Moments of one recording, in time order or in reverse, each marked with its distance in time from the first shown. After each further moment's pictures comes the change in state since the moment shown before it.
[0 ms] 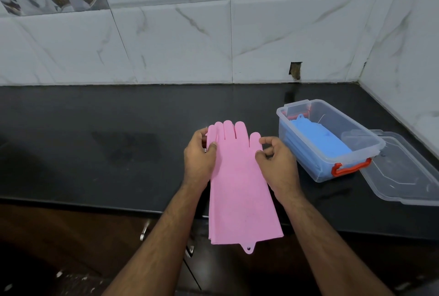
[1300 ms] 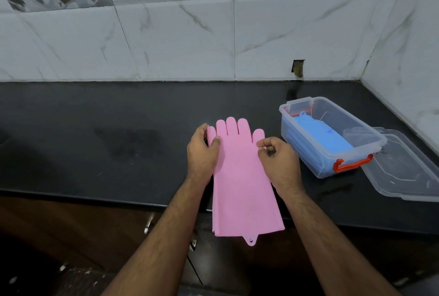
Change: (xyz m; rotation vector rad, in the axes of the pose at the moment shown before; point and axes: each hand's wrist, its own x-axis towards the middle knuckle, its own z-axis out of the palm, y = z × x) left_hand 0.004 -0.004 0.002 0.021 0.037 -0.065; right_hand -0.003 0.000 0.000 -0.052 -0.001 -0.014
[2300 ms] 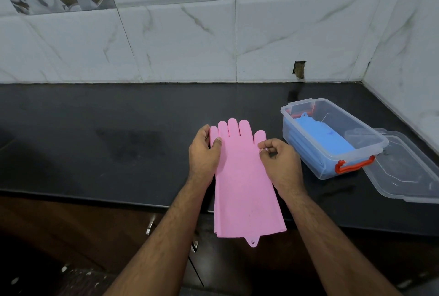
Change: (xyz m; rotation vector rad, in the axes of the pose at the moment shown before) left_hand -0.001 0.002 -0.002 -0.048 -0.023 0.002; right_hand 0.000 0.000 0.001 0.014 -0.001 0.007
